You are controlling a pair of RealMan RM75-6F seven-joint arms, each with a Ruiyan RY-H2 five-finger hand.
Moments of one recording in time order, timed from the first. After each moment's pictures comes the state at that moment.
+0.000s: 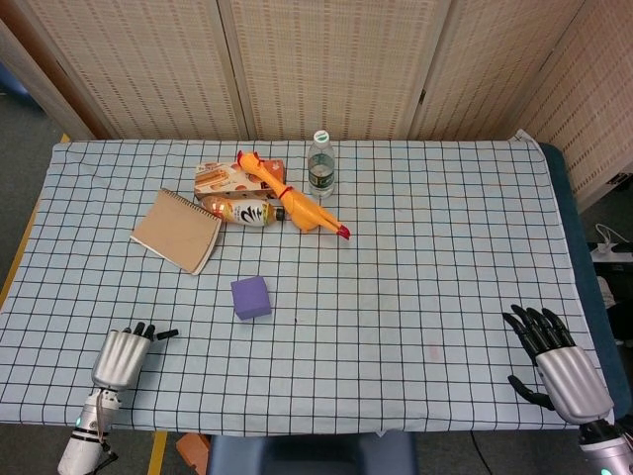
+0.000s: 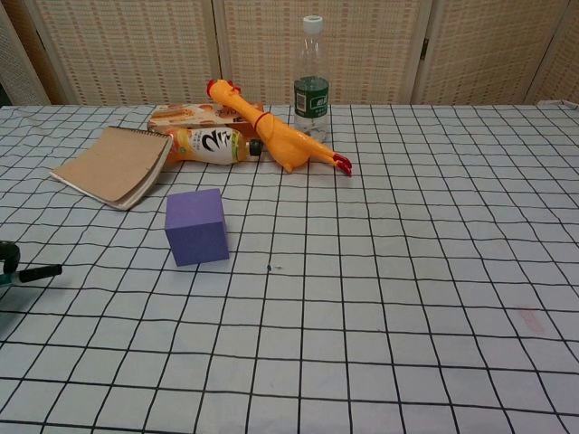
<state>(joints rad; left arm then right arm) -0.23 -1.69 0.00 -0.95 1.59 1.43 0.48 0.05 -1.05 -0.08 -1.65 -1.72 1.48 -0.01</state>
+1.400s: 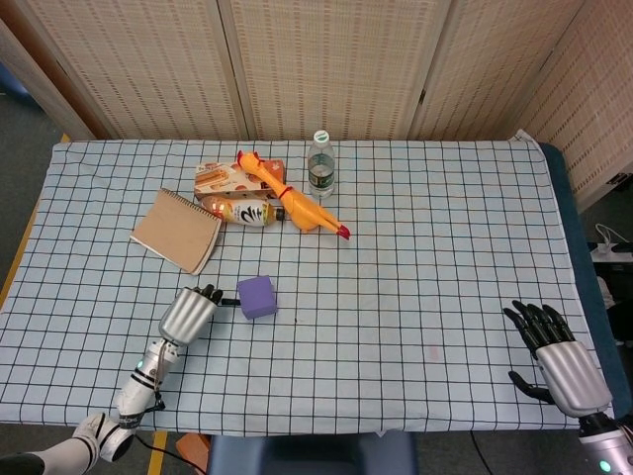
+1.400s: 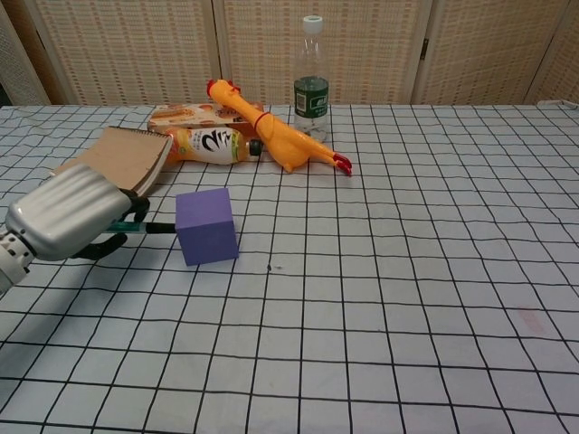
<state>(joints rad) -0.54 -1.85 -0.04 -0.76 1.64 1.31 0.47 0.07 -1.04 -0.07 -1.66 -1.68 1.44 0.01</state>
